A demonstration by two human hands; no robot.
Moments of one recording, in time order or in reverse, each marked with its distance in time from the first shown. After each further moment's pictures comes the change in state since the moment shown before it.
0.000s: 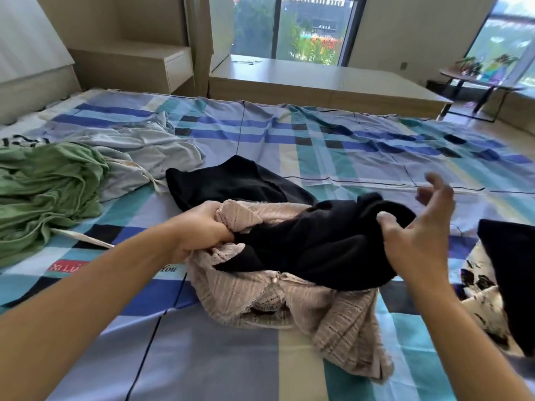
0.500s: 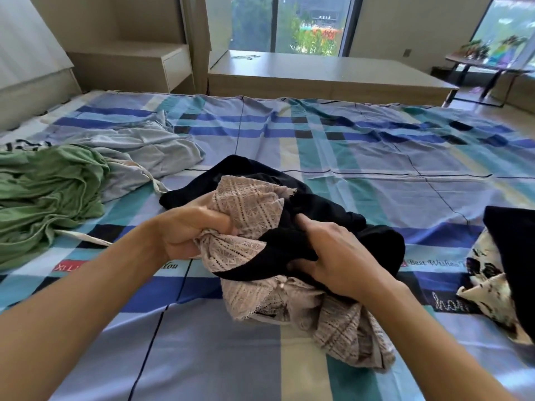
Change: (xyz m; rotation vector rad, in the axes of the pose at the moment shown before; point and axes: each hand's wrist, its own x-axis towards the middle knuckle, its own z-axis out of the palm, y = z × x) left_hand -0.018 0.015 -0.002 -0.586 -0.444 0.139; right_hand -0.039 -0.014 0.046 -0.404 -0.785 -0.547
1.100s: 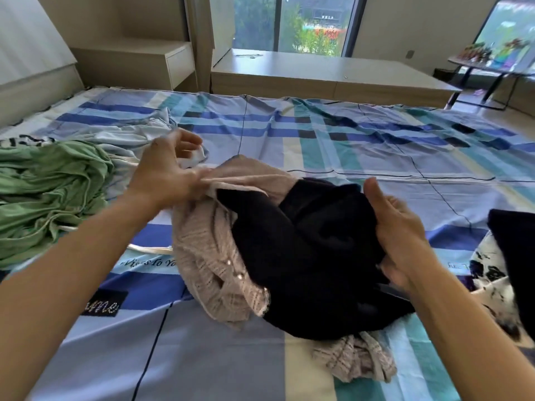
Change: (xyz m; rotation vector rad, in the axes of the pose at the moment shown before) left_hand 0.005 0.038 -0.048 0.939 0.886 0.283; right_hand -0.003 0.009 -0.038 1.333 0.415 0.574
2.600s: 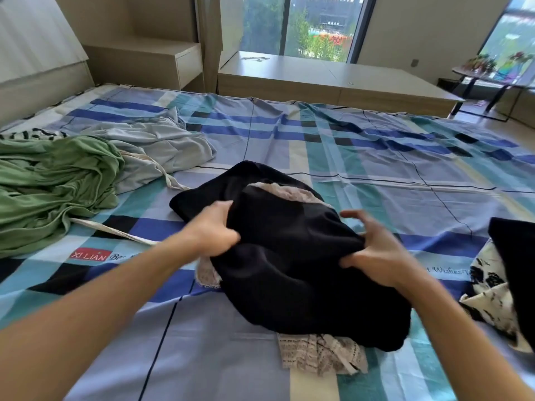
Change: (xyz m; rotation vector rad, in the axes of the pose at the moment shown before) left_hand -0.049 -0.027 0.053 0.046 -0.440 -0.161; right_hand 0.006 0.022 -0.016 -0.918 -0.193 0.022
